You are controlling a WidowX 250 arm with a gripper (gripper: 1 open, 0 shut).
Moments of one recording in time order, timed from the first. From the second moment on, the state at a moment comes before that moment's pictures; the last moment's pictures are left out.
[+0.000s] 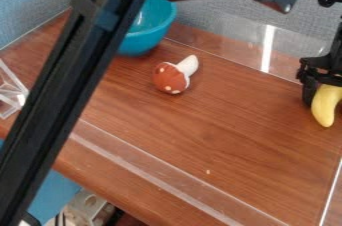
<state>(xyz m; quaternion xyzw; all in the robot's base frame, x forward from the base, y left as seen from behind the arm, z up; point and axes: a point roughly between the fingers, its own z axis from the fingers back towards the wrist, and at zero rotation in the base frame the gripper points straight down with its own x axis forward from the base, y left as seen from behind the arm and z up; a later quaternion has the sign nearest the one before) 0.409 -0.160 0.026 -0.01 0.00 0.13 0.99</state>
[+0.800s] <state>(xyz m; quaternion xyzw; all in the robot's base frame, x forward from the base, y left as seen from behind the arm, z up) 0.395 -0.161 0.023 -0.02 -0.01 0.17 0.98</state>
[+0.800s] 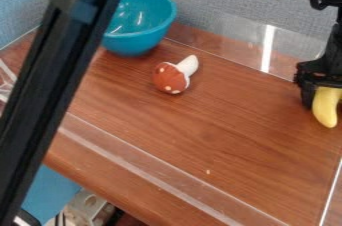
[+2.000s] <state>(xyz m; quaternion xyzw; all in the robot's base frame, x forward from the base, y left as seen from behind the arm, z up) 0.377 -0.094 0.045 -0.04 0.01 0.24 0.97</state>
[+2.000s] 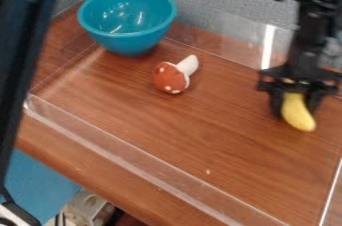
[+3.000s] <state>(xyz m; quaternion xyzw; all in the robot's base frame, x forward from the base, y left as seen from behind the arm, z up) 0.364 0.065 0.100 -0.09 -0.01 0.46 0.88</state>
